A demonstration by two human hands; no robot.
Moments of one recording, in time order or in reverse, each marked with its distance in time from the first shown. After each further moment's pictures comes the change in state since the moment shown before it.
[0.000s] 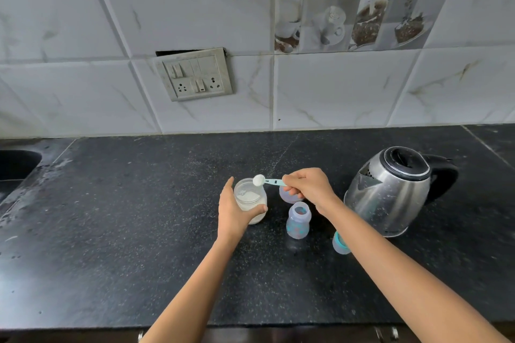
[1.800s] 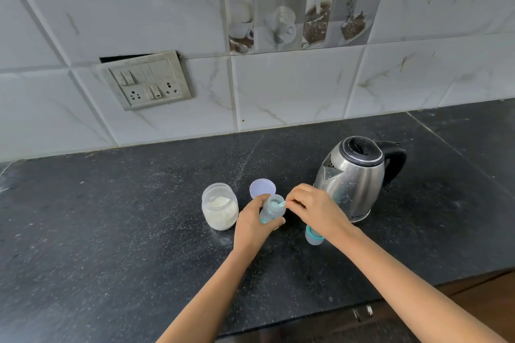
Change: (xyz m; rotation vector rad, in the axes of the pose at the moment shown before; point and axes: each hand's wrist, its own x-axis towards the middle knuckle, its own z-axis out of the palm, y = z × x) left_hand -0.033 0.028 0.076 0.044 -0.332 0.229; right_hand -0.065 0.044 -0.053 -0.724 0.111 -0.630
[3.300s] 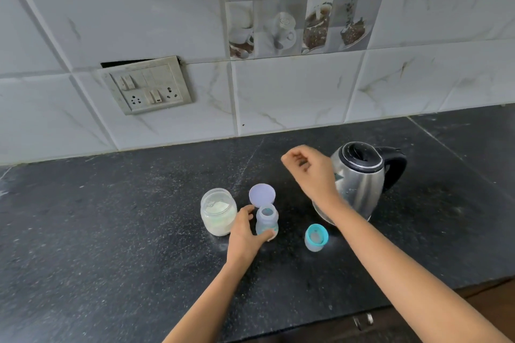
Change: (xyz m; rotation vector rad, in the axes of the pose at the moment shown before) left_hand -0.005 -0.031 0.001 -0.048 0.047 -0.140; right_hand 0.063 0.004 -0.012 0.381 0.459 0.085
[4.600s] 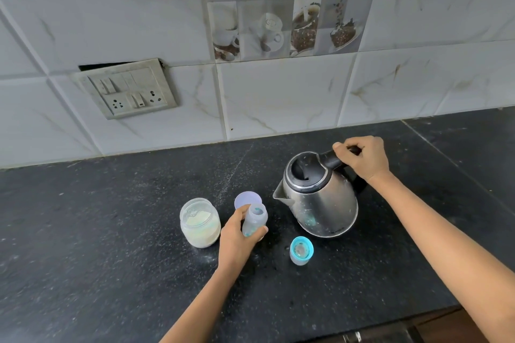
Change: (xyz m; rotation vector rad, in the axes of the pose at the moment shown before) left_hand 0.012 0.030 0.020 -0.040 0.056 0.059; right_hand 0.060 0.084 -0.120 -0.189 -0.038 0.003
